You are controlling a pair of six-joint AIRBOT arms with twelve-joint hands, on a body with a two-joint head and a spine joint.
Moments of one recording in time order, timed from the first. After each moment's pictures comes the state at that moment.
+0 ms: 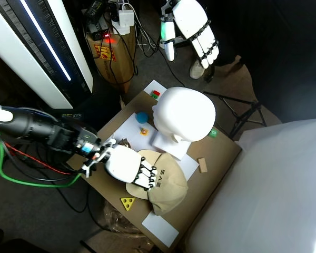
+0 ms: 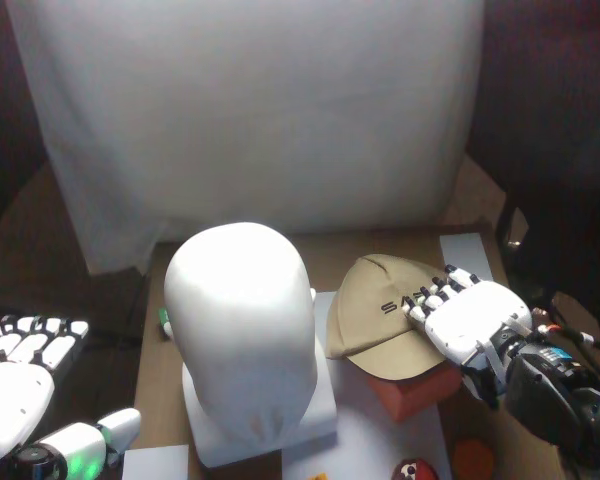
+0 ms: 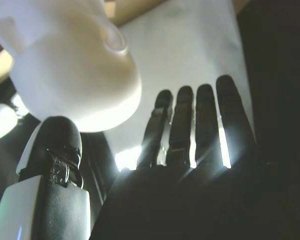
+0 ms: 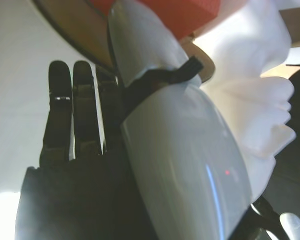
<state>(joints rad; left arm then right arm) 1.26 -1.02 0.76 -1.02 -1.16 1.56 -0.81 -1.73 1.72 0.79 0.55 -1.78</state>
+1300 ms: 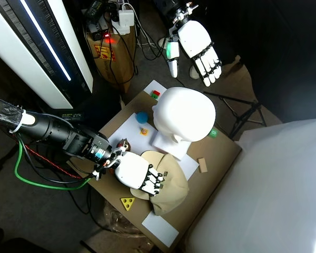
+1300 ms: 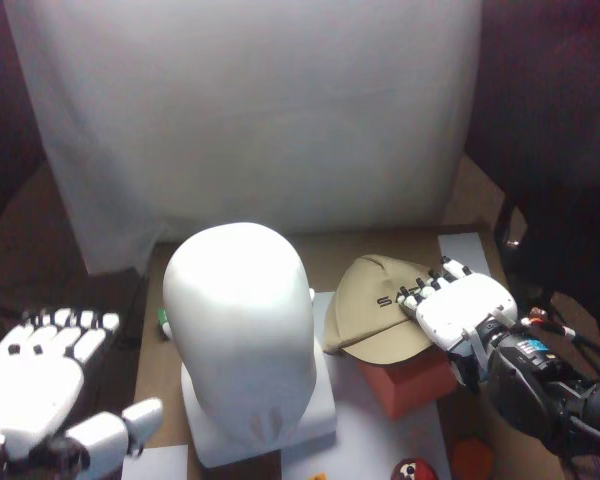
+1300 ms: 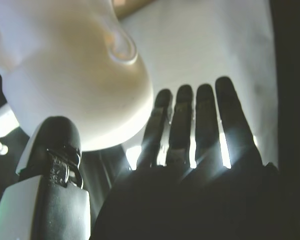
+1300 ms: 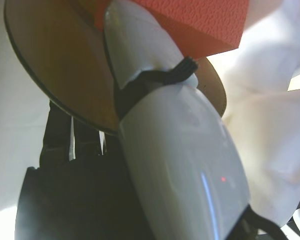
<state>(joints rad) 1.30 -1.17 0.97 -0.90 -1.12 1.43 -0.81 -1.86 1.94 0.73 0.54 -1.66</state>
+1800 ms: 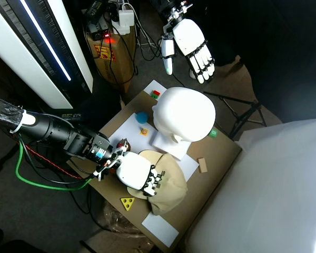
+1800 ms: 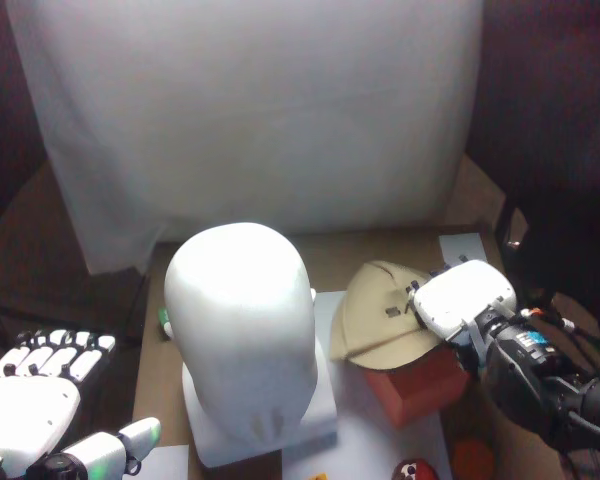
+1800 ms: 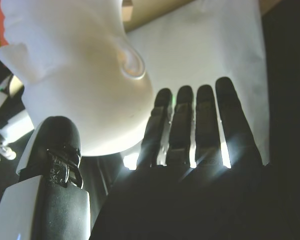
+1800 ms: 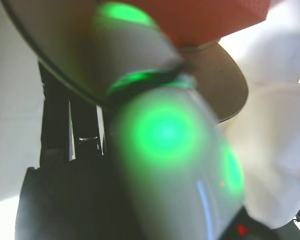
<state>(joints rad) 1.32 -1.18 0.96 -0.91 -1.14 1.42 -0.80 -1.85 1.94 0.70 0.59 -1.64</state>
